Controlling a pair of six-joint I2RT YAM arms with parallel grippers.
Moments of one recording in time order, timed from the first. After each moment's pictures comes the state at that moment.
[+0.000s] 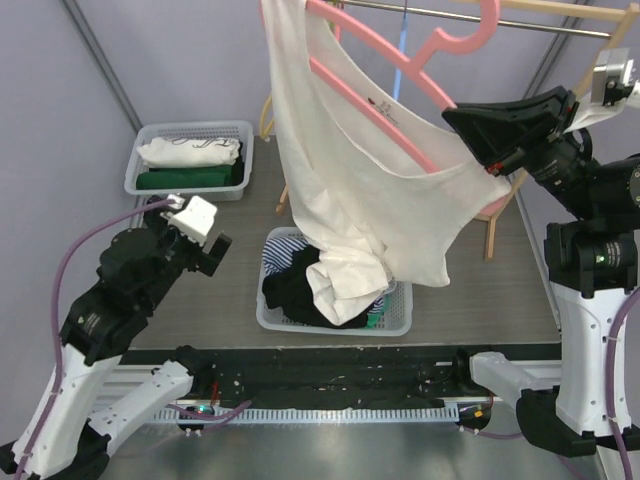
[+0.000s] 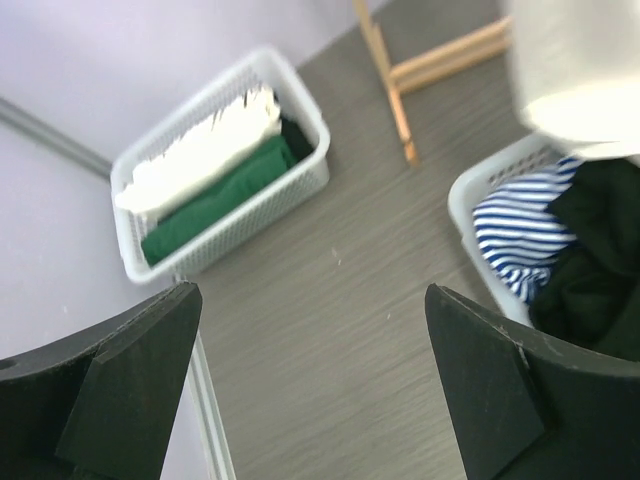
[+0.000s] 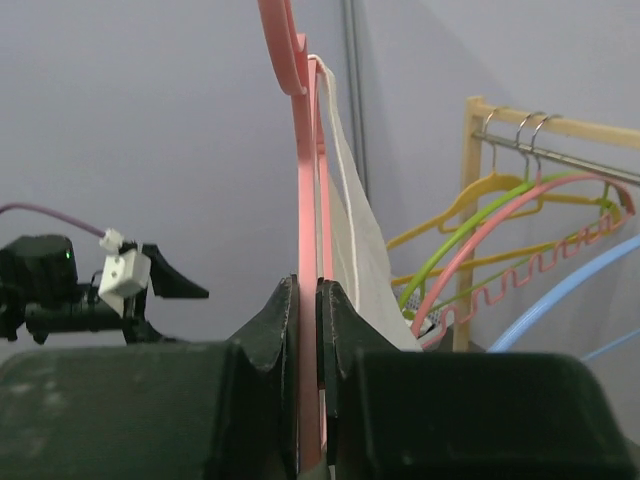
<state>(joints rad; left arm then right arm) -0.56 0.70 1.20 -0.80 -0.29 0.36 0.09 1.05 1.74 -0.05 -0.73 0.55</state>
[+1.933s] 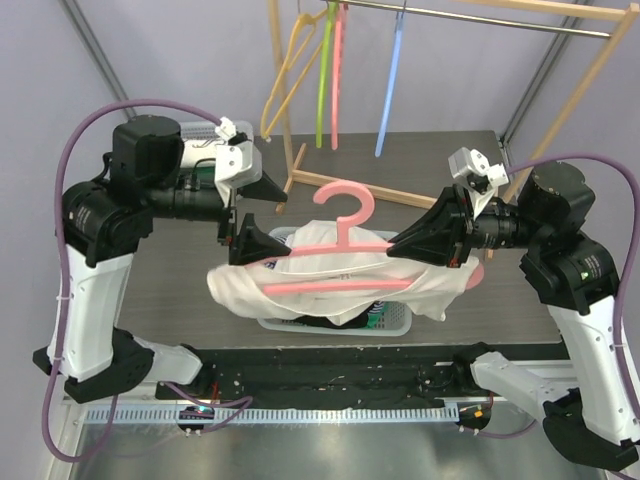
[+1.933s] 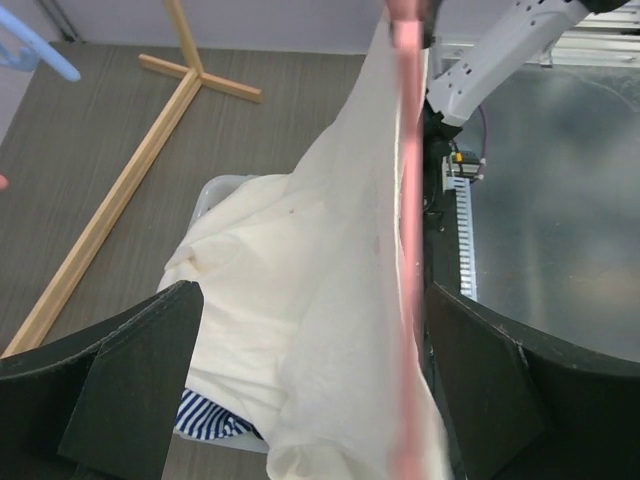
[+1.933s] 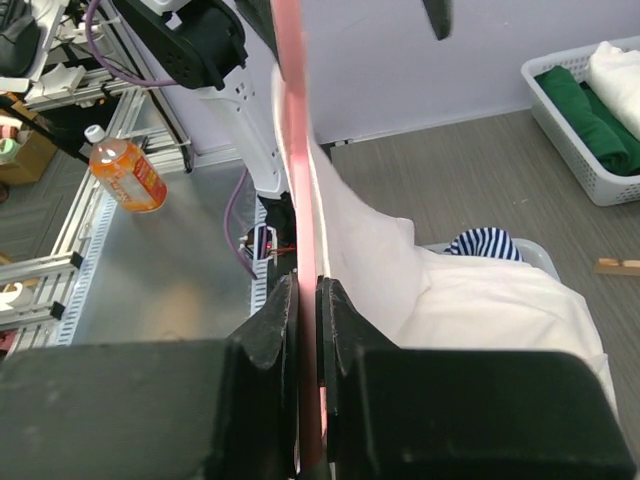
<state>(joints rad) -0.59 1.37 2.22 -1.31 0.82 0.39 0.39 0.96 1.54 -0.68 -1.09 0.07</state>
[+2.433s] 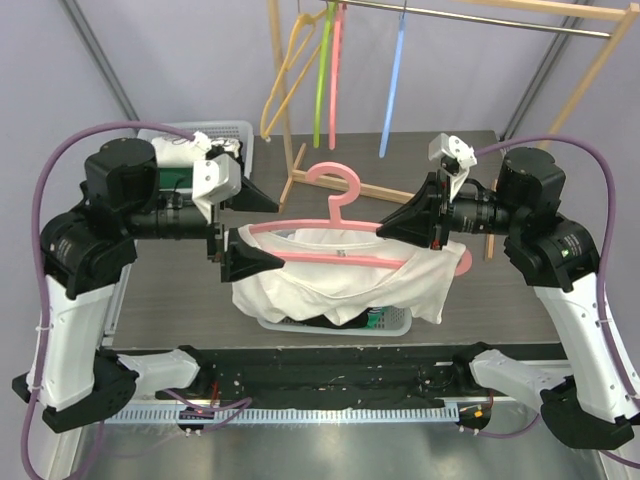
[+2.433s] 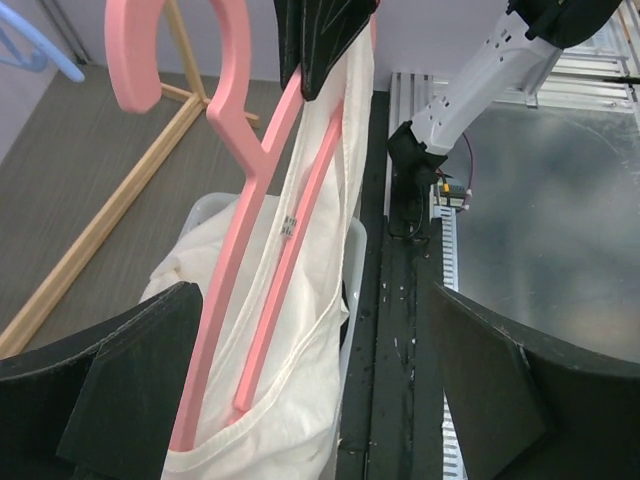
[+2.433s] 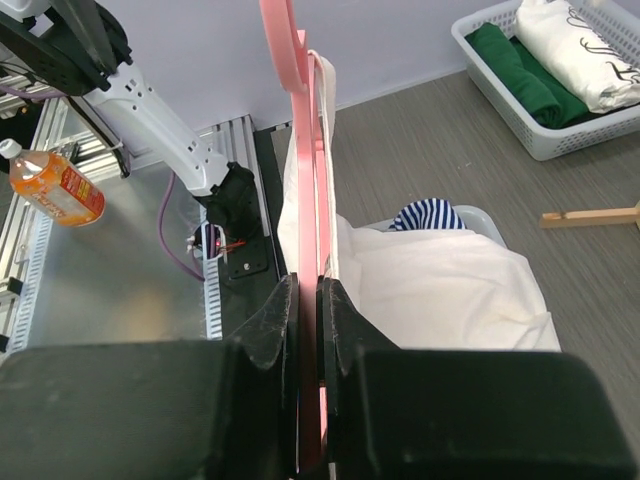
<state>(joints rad) -0.60 1.21 2.05 -1.16 0.81 0.25 0.43 1.03 1.56 -0.72 -0.93 0.01</state>
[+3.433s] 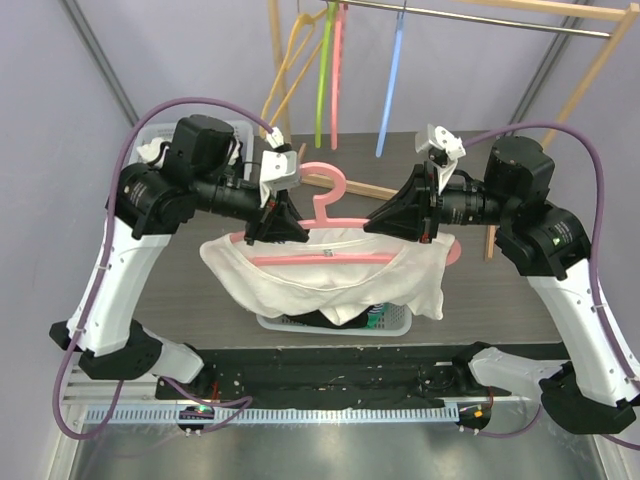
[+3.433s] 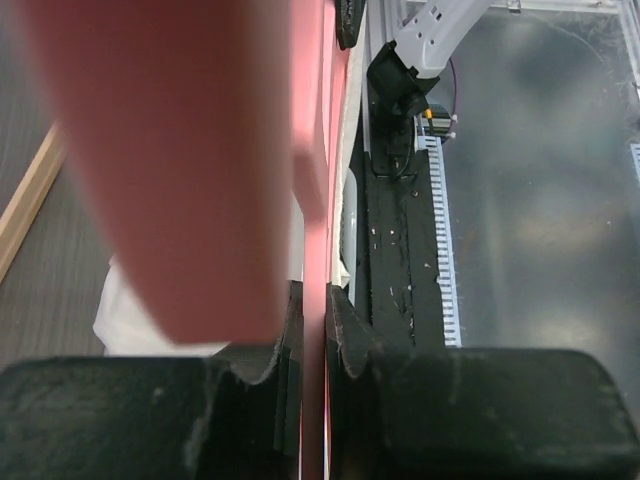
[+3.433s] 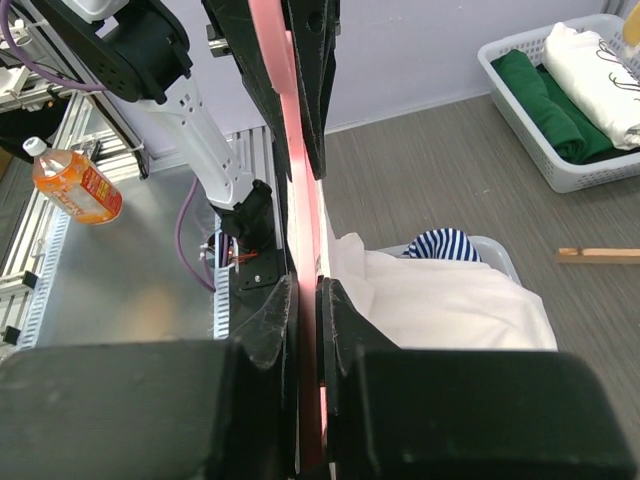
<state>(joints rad) -0.65 1.44 2.12 -1.33 0.85 0.44 0.51 1.10 1.63 -0.69 -0.91 0.03</state>
